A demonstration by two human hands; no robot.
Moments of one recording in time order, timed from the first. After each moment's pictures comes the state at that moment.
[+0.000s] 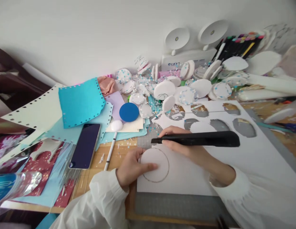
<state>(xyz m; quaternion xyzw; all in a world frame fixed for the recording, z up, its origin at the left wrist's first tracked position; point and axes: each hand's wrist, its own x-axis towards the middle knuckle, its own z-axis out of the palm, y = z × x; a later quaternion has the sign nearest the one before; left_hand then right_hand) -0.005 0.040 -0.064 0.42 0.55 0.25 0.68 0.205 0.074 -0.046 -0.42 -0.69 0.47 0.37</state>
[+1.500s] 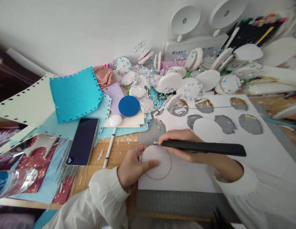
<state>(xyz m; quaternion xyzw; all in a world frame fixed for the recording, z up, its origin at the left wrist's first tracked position) -0.006 0.034 -0.070 0.44 0.53 0.27 0.67 0.211 0.079 -0.052 -0.32 -0.80 0.42 0.29</state>
